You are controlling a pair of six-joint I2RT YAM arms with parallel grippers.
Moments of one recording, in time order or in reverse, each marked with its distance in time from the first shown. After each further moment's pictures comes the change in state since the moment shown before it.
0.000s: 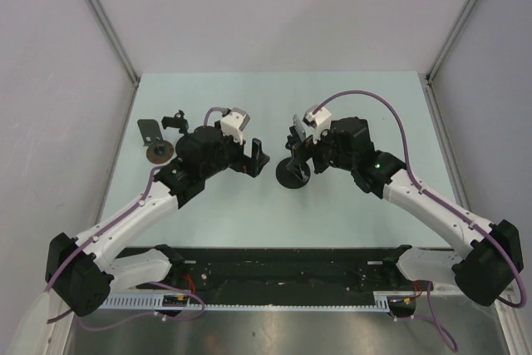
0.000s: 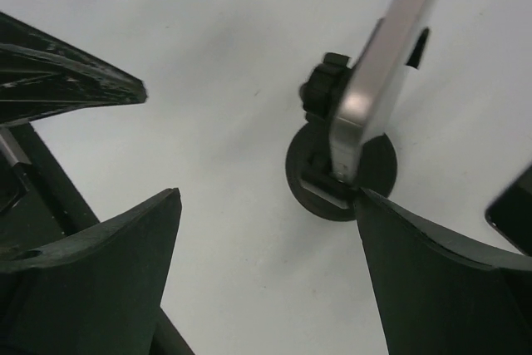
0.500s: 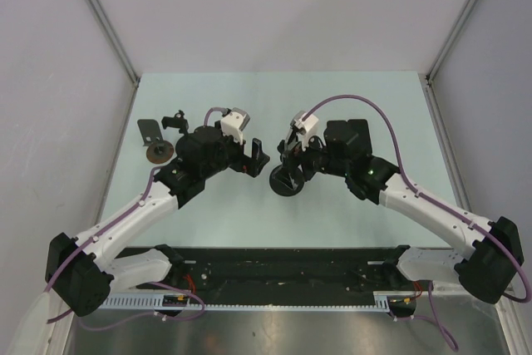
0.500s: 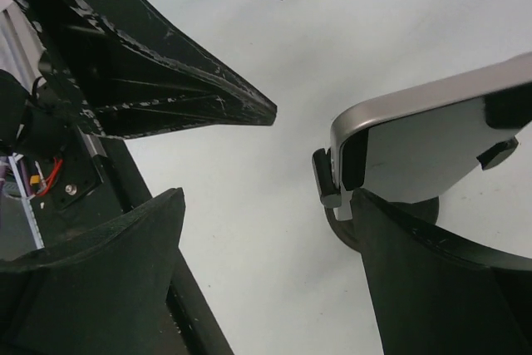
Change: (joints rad) left arm -0.002 0.000 0.000 0.003 -0.001 0.003; right arm 0.109 0.004 0.000 0.080 -0.078 0.058
